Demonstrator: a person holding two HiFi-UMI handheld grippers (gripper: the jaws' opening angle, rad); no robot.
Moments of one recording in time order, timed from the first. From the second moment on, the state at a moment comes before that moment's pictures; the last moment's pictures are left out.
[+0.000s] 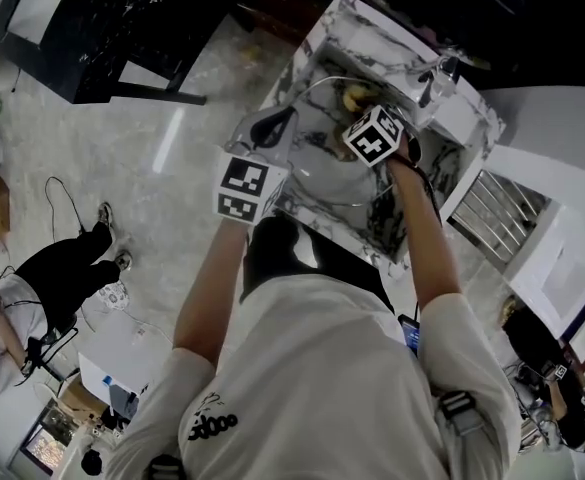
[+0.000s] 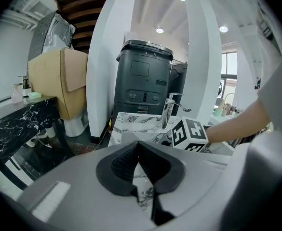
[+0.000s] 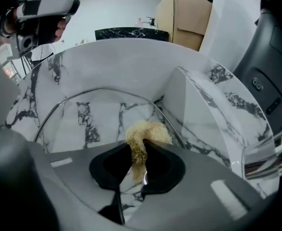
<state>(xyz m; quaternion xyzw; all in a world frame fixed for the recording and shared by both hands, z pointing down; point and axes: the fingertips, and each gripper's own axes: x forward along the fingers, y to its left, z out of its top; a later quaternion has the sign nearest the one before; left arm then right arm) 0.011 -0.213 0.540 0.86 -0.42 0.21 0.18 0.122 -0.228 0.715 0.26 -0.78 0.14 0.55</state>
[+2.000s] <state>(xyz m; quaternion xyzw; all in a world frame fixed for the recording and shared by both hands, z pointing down) 0.039 -0.190 0.539 0.88 -0.39 0.21 0.17 0.128 -0.056 0.710 0.02 -0.78 0.21 0.59</state>
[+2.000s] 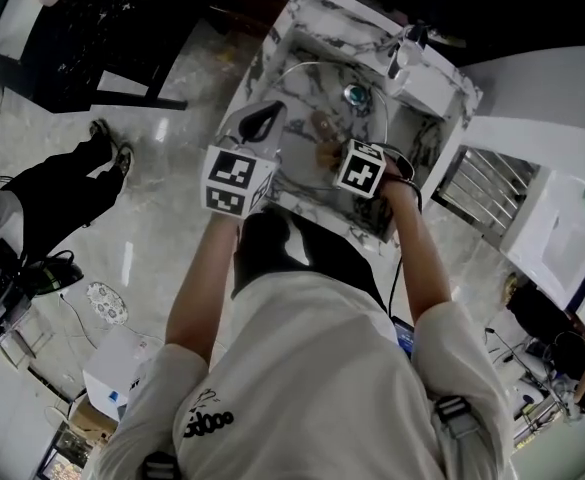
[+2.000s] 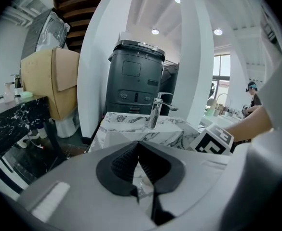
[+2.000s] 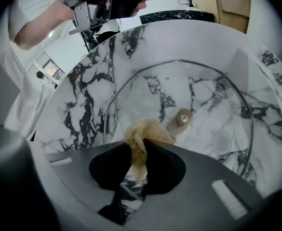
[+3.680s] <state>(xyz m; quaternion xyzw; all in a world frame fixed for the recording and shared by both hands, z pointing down) 0.011 -0.185 0.551 0.86 -0.41 0.22 0.19 0.133 -0.199 0.723 0.19 -0.78 0.09 0.59</state>
